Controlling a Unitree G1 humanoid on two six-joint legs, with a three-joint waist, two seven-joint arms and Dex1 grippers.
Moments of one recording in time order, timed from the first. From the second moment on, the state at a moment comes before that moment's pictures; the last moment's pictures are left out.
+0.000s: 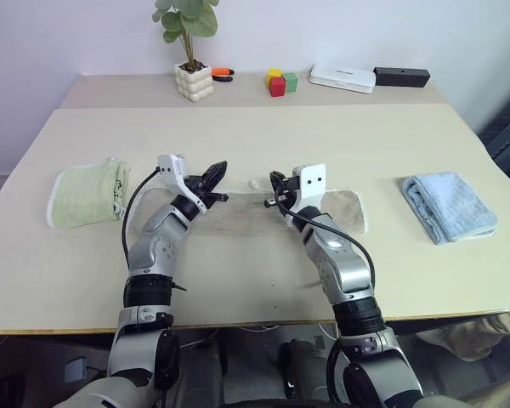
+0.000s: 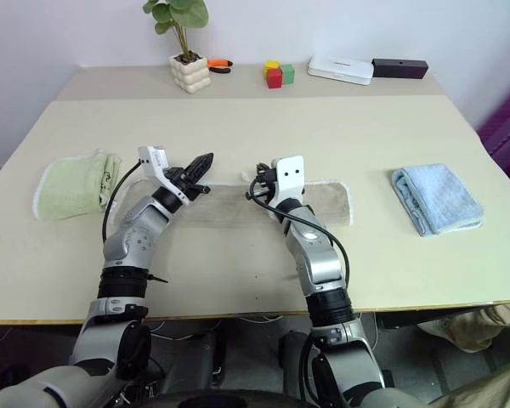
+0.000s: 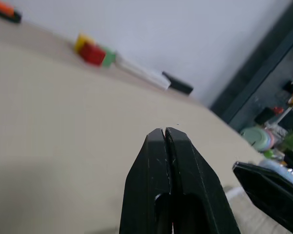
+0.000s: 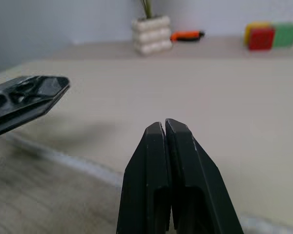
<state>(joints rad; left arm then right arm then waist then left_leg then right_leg) -0.56 0.10 0.26 0.35 -0.48 0.32 -0.51 -0.44 0.01 0.04 0.14 0.12 0.26 0.16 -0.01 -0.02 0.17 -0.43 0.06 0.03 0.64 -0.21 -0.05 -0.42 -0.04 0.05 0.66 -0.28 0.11</state>
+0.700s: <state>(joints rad) -0.52 0.25 0.33 0.50 -0.42 0.20 -0.37 -0.42 -0.15 -0.11 0.23 0.08 0.29 0.04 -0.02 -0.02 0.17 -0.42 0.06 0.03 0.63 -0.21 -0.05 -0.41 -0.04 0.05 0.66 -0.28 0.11</state>
